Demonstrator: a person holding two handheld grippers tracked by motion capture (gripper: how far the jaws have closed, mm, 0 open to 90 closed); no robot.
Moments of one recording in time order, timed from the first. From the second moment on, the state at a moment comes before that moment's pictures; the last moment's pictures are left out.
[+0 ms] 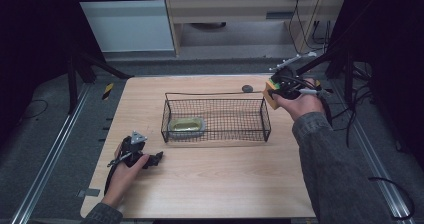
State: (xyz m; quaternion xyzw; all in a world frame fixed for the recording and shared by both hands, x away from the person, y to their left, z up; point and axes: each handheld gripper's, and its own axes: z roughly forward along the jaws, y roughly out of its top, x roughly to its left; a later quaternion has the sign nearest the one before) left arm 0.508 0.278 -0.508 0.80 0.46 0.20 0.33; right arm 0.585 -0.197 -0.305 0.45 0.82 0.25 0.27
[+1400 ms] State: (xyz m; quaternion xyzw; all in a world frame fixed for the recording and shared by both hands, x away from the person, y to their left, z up) left arm 0.509 0.278 -0.509 0.80 0.46 0.20 0.33; right arm 0.623 -0.170 -0.376 0.44 0.84 0.24 0.21
